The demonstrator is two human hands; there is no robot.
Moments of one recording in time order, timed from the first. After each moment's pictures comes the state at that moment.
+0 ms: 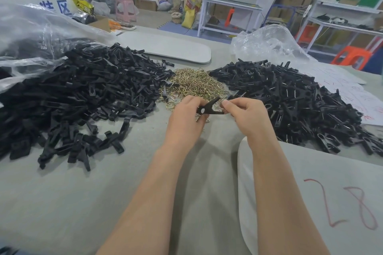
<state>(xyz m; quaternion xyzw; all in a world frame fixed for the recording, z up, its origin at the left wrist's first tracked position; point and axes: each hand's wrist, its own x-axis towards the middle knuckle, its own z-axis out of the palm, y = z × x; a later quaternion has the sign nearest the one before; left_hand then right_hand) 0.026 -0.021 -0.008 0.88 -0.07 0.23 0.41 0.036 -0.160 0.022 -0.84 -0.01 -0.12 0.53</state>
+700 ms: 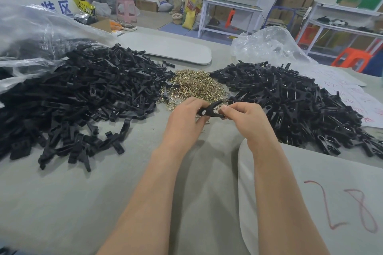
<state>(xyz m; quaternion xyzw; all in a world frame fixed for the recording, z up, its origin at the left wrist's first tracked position) 0.025 -0.015 -0.009 0.88 -0.11 0.22 0.41 0.034 -0.160 0.022 -0.84 -0.02 -0.07 0.53</state>
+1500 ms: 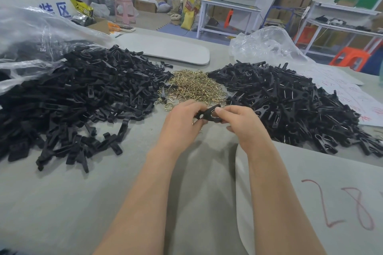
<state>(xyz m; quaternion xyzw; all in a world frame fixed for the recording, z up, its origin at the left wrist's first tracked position) 0.023 -0.011 -0.008 0.88 -0.15 0.21 0.39 0.037 -0.158 0.015 -0.83 -0.01 0.00 0.56</state>
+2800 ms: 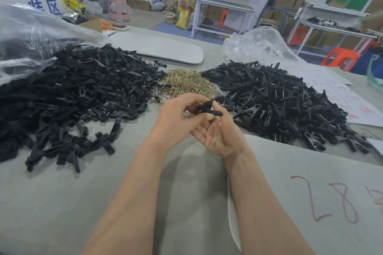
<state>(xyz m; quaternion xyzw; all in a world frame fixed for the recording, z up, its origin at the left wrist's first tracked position) 0.015 -0.009 0.009 0.80 -0.17 0.18 0.55 0.035 -0.145 -0.007 -0.42 -0.03 0.27 0.86</state>
